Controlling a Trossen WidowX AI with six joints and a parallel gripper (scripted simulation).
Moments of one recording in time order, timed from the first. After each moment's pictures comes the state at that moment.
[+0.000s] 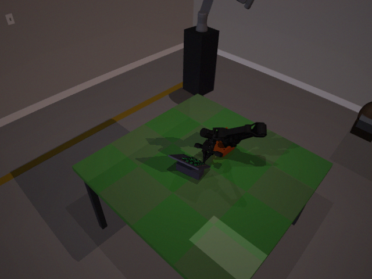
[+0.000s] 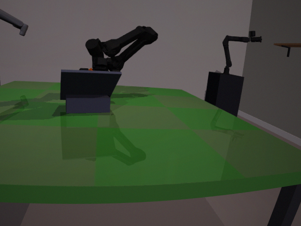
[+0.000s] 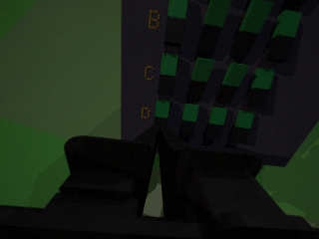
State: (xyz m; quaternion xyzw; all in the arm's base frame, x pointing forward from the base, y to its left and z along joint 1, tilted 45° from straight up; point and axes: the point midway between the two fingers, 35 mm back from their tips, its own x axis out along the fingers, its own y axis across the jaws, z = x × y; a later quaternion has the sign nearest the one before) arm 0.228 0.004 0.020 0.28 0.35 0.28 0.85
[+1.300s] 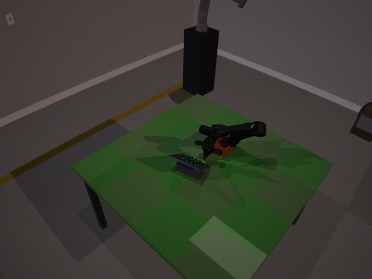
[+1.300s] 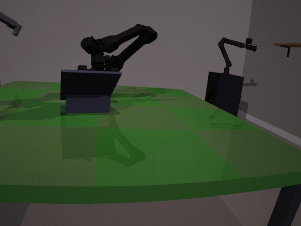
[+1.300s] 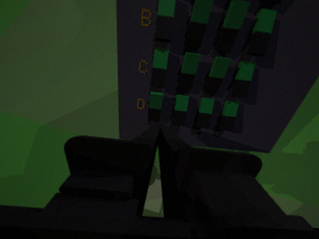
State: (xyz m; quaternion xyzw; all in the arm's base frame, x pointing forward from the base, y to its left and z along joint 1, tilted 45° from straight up) arm 0.218 -0.011 0.021 0.28 0.36 0.27 0.85
